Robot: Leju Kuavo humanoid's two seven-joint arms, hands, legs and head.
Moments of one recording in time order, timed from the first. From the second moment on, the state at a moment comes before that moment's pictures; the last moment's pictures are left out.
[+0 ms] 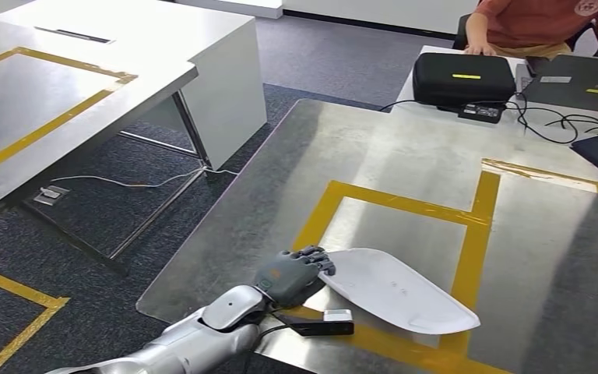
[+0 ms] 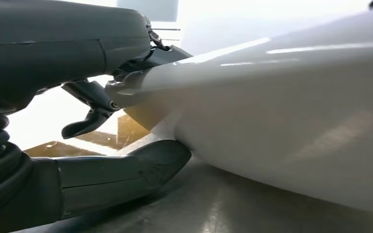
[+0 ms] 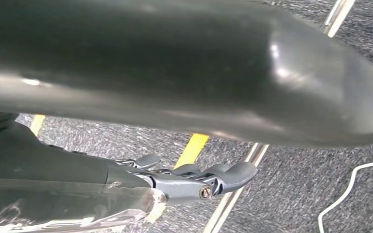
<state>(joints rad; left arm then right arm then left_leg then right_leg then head) -0.35 -0.21 -0.91 -0.50 -1.03 0.66 -0.19 -0.07 0.17 -0.55 -0.20 0.77 -0.43 -0.29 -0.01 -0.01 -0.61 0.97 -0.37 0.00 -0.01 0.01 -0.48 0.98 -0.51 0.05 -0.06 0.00</state>
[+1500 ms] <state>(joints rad) -0.32 -0.22 -0.73 -0.50 -0.91 0.69 -0.36 -0.07 0.17 -0.57 -0.20 0.78 -0.43 -0.30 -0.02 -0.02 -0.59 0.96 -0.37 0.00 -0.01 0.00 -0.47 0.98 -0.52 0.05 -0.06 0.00</state>
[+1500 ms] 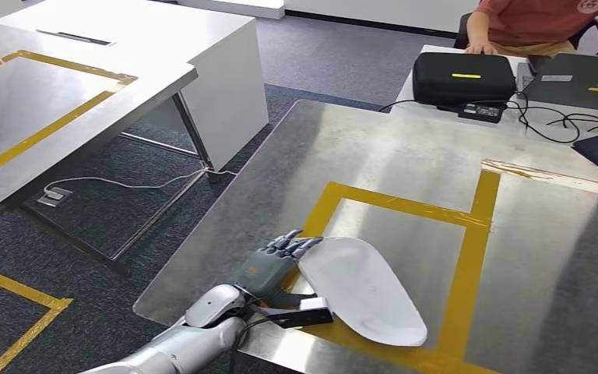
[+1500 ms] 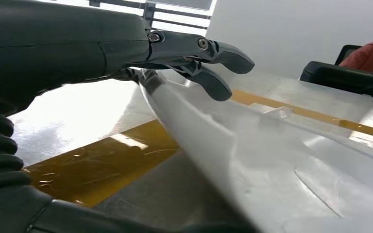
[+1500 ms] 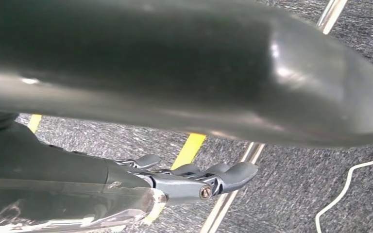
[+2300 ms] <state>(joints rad) -0.31 -0.17 -0.74 -0.54 -0.88 0.66 -0.36 -0.07 0.17 -0.57 -0.20 0.78 -0.42 -0.29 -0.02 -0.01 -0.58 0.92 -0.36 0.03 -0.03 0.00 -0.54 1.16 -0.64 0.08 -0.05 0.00</state>
